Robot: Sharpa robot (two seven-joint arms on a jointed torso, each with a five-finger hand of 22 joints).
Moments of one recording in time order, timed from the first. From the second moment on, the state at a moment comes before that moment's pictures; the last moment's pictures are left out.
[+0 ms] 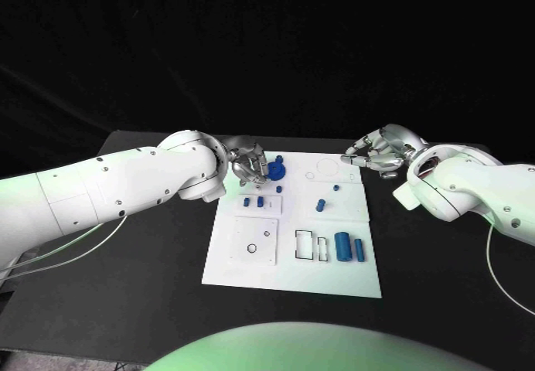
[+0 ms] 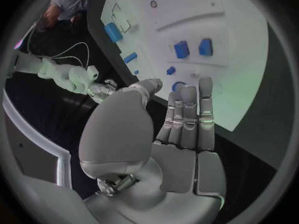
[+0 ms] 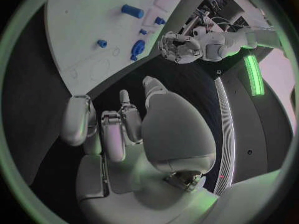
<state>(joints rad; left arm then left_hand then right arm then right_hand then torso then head) 1.24 -0.68 -0.05 1.40 -1.10 -0.10 -0.26 1.36 -0.25 0.46 0.20 0.37 0.64 0.16 0.67 0.44 0.90 0.08 0.64 0.39 1.13 0.02 0.99 0.84 0.15 1.06 0.11 0.54 1.18 1.29 -0.89 -0.14 1.52 -0.86 -0.42 -0.15 1.31 -0.12 0.05 0.29 0.40 0.89 0.14 0.19 0.44 1.40 0.06 1.37 1.31 1.46 -0.01 1.54 1.31 0.08 1.40 0.09 1.19 1.31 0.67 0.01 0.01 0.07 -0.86</state>
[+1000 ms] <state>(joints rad) 1.23 -0.55 -0.08 1.26 -1.60 -0.08 0.01 1.36 -0.28 0.43 0.13 0.21 0.82 0.13 0.47 0.31 0.90 0.08 0.48 0.21 1.25 0.00 1.22 0.95 0.17 1.16 0.10 0.61 1.25 1.29 -0.88 -0.14 1.52 -0.86 -0.43 -0.14 1.31 -0.12 0.06 0.29 0.40 0.88 0.13 0.19 0.44 1.36 0.05 1.32 1.28 1.46 -0.01 1.52 1.31 0.09 1.37 0.09 1.14 1.31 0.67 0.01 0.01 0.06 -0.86</state>
